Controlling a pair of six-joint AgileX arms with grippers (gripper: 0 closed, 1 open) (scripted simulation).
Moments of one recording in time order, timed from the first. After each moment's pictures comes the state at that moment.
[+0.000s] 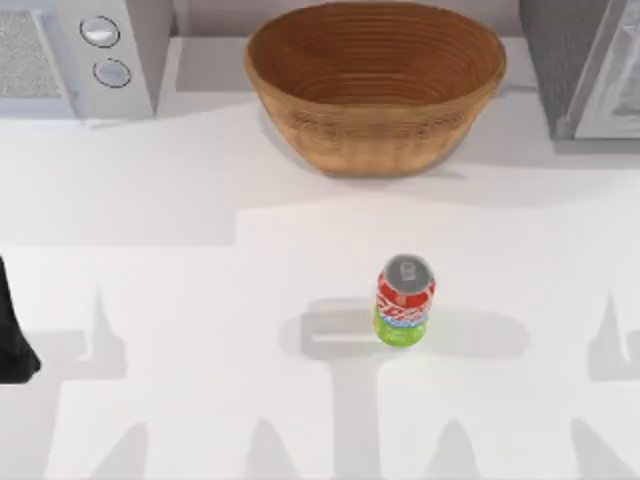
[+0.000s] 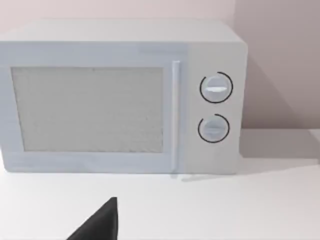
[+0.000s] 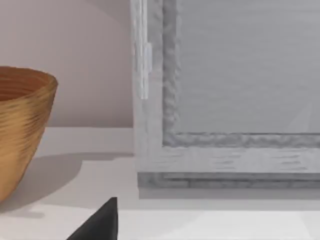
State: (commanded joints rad) left arm 0.00 0.00 0.00 0.00 0.00 0.00; right arm 0.00 0.00 0.00 0.00 0.00 0.00
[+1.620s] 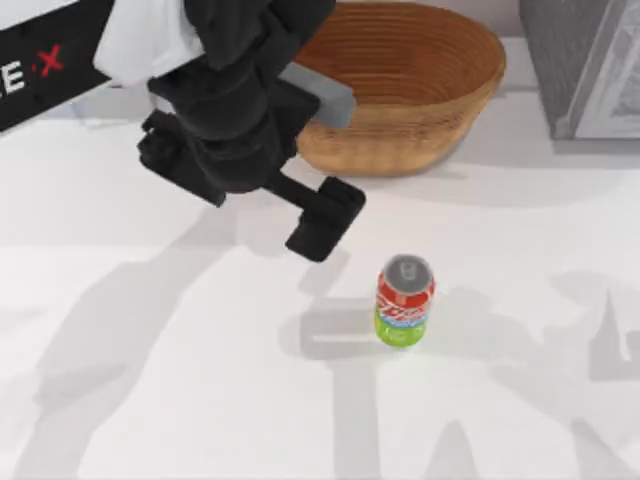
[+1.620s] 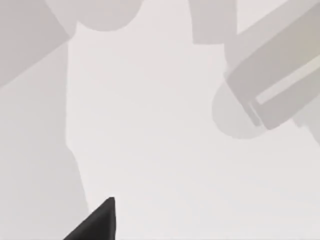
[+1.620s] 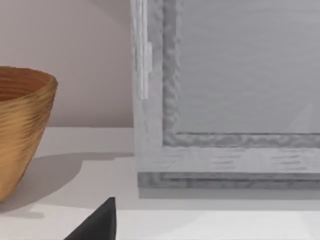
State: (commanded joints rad) left arm -0.64 1.83 1.62 -1.17 0.00 -0.01; right arm 0.00 0.00 0.00 0.00 0.00 0.00
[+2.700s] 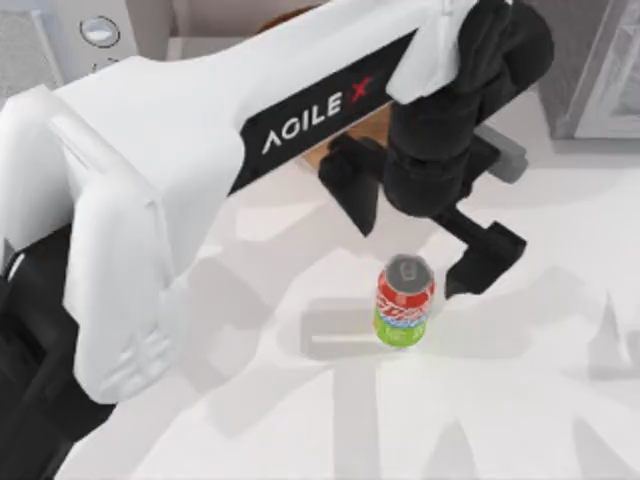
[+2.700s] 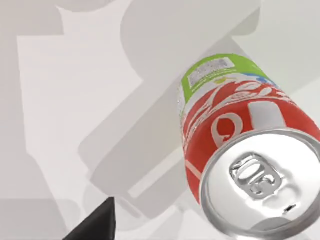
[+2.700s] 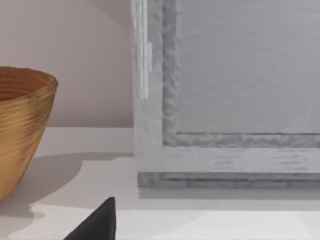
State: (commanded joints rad) left arm -0.85 2.39 2.30 -1.48 0.01 -0.03; right arm 0.00 0.00 0.00 0.00 0.00 0.00
